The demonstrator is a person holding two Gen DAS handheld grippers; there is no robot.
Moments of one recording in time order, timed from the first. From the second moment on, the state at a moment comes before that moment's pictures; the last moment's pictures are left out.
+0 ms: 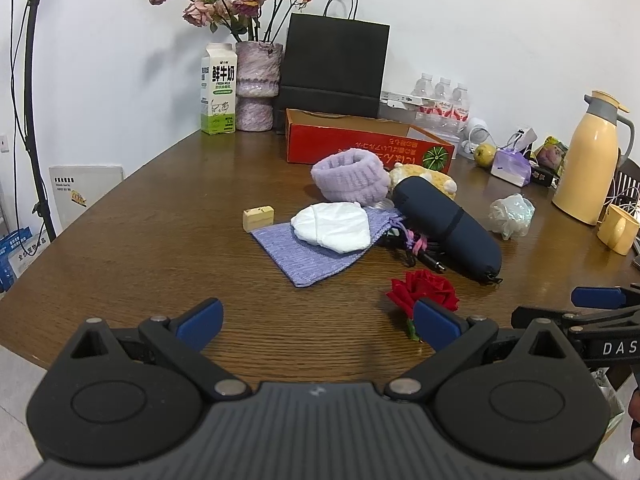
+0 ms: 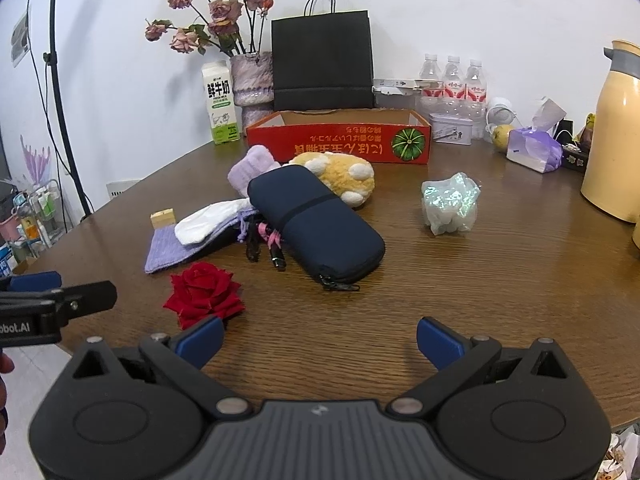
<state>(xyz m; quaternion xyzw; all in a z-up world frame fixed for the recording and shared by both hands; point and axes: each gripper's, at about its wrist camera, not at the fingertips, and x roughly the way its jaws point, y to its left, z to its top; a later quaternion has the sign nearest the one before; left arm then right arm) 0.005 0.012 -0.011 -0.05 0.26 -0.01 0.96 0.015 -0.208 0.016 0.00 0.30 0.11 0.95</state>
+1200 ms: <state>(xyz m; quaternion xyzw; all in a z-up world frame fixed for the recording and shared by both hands) 0.024 0.093 -0.040 -0.11 0.27 0.03 0.96 0.067 -0.115 -0.011 -0.05 0.32 0.16 0.93</state>
